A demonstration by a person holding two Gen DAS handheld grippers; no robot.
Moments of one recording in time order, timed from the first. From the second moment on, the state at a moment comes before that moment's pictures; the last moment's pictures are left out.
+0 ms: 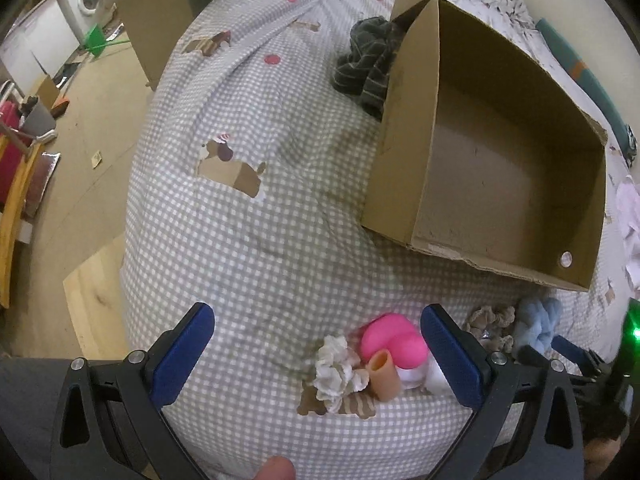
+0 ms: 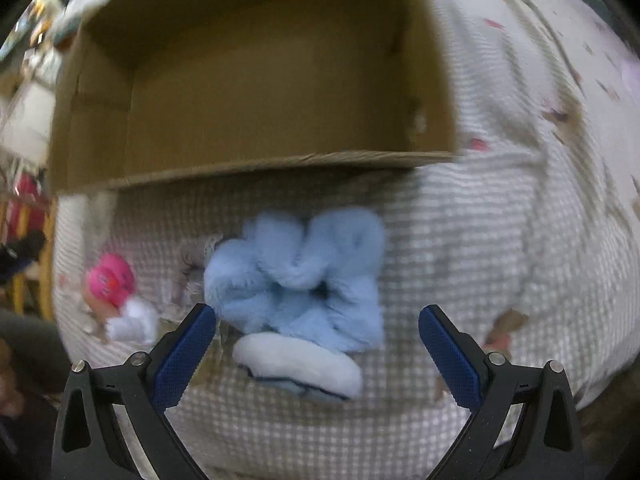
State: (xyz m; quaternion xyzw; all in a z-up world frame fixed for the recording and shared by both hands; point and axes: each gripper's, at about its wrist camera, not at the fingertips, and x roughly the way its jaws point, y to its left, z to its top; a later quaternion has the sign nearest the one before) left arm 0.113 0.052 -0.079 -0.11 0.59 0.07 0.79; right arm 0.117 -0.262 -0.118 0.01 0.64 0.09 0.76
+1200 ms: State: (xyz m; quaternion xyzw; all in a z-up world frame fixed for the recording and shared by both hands) left arm 0.099 0.047 -0.112 -0.12 0.66 0.01 0.74; right arm 0.092 -0.294 -0.077 0.11 0.58 0.15 0.79
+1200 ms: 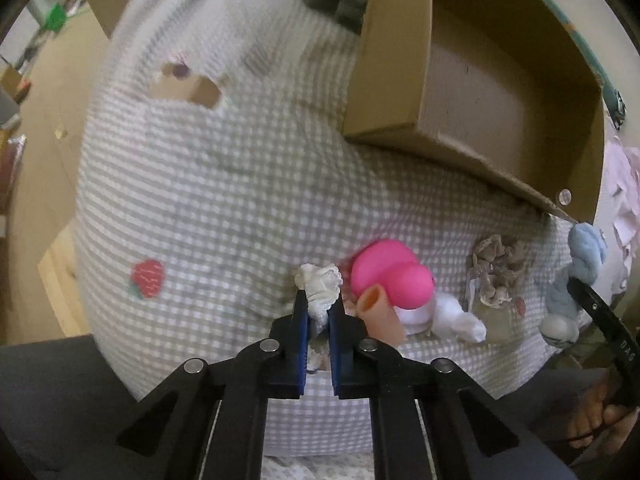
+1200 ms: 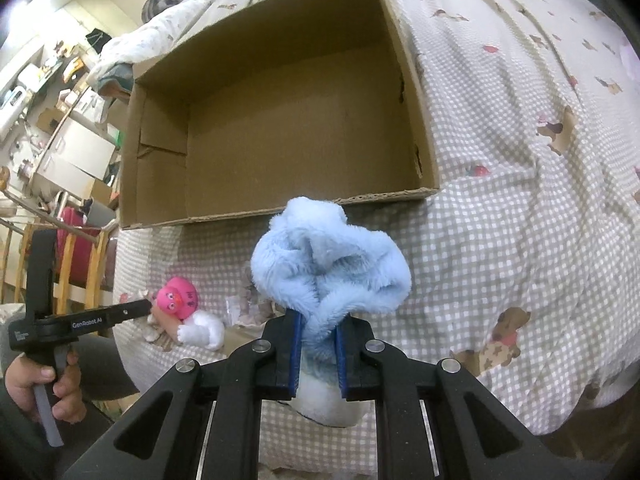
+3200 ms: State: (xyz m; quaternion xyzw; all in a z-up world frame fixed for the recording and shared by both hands) left arm 0.244 -0.046 -0.008 -0.01 0.51 -0.03 0.86; right arm 0.203 -0.280 -0.021 0.15 0.49 0.16 0.85
